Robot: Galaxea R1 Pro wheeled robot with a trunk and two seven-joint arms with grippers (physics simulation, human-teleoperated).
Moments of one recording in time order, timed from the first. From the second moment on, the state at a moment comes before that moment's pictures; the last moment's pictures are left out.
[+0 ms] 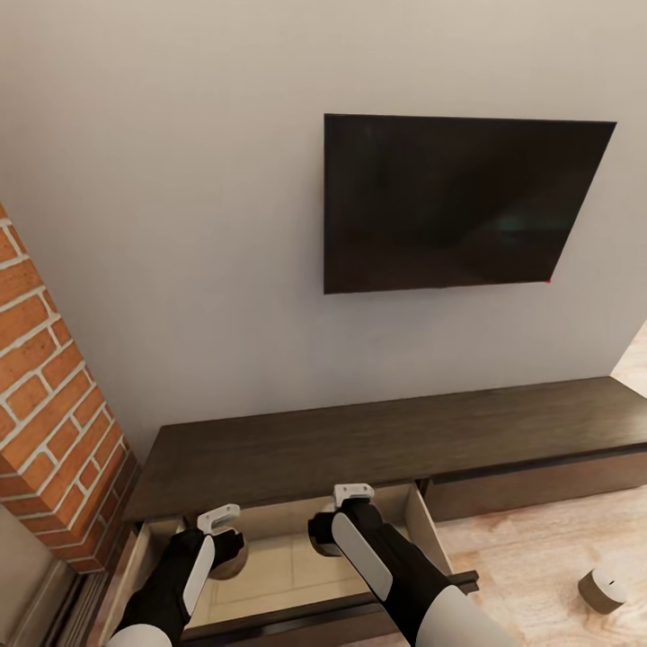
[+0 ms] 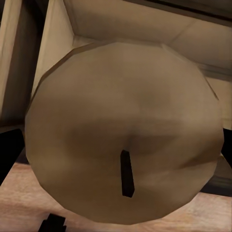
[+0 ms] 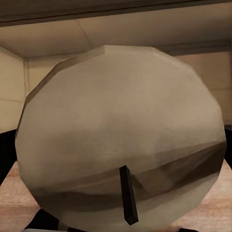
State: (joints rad) left arm -0.47 -0.14 0.30 -0.76 0.04 0.59 0.18; right arm -0.58 0.17 0.62 -0.86 -0.77 0.67 -0.60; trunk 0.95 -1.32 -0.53
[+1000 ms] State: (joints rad) left arm -0.47 -0.14 0.26 -0.76 0.04 0.59 0.17; right arm -0.58 0.17 0.67 -0.85 -0.77 0.67 -0.60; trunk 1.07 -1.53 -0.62
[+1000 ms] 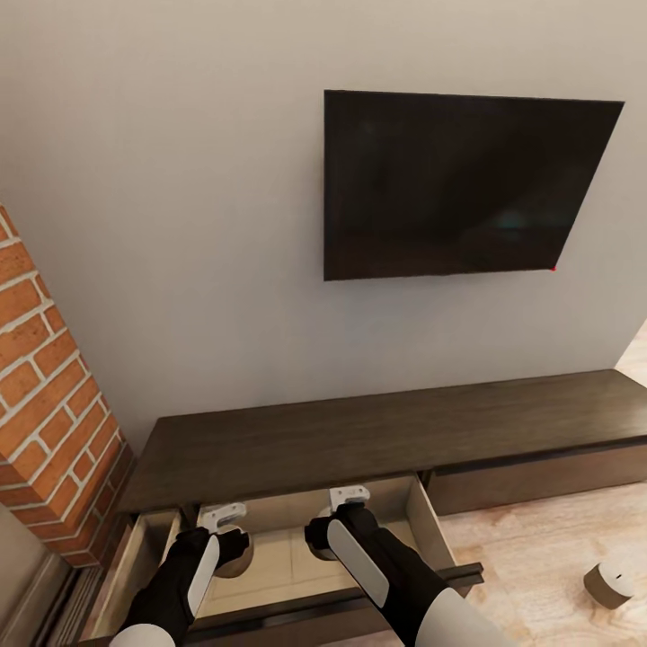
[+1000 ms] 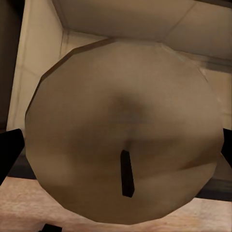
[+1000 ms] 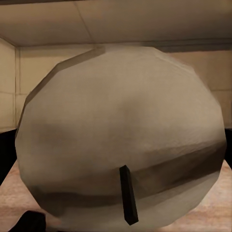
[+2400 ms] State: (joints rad) left arm -0.47 -0.14 0.26 -0.75 0.04 0.59 0.17; right arm -0.58 0.17 0.68 -0.86 -0.77 0.67 -0.60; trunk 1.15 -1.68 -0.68
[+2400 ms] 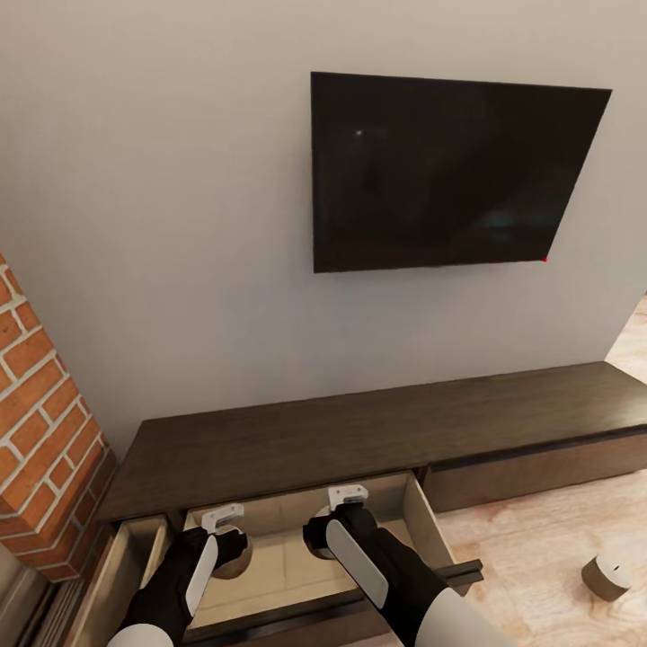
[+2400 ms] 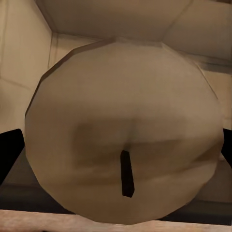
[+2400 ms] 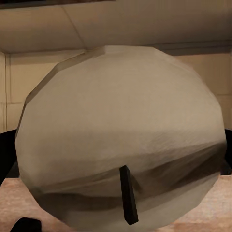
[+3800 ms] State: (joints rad) left arm -0.47 -0.14 0.27 -0.75 0.04 0.59 0.17; right arm -0.58 0.17 0.75 -0.89 -0.78 0.60 -0.60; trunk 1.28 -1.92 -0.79
